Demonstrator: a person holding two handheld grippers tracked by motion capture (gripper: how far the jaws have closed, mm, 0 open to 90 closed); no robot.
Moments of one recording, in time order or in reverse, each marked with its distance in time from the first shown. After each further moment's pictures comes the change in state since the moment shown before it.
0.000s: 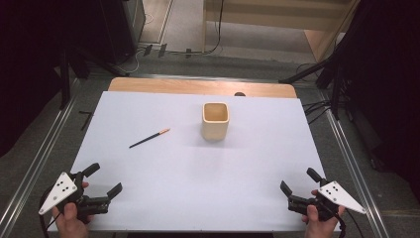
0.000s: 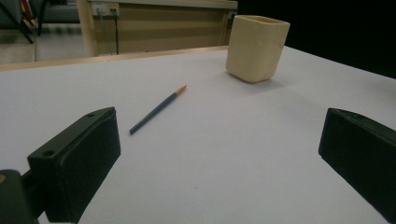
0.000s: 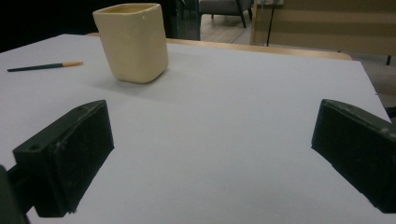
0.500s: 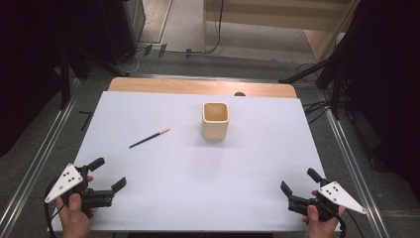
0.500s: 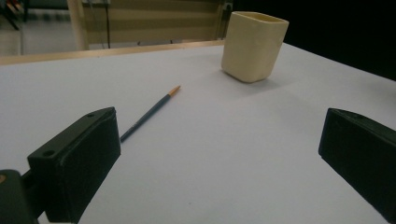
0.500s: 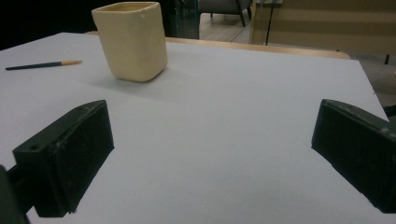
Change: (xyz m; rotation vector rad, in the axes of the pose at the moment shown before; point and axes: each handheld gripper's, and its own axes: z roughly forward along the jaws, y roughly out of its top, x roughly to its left) left arm 0.004 0.018 0.019 0.057 -0.047 -0.040; right arm 0.000 0.000 -0.001 0.007 -0.002 -0.003
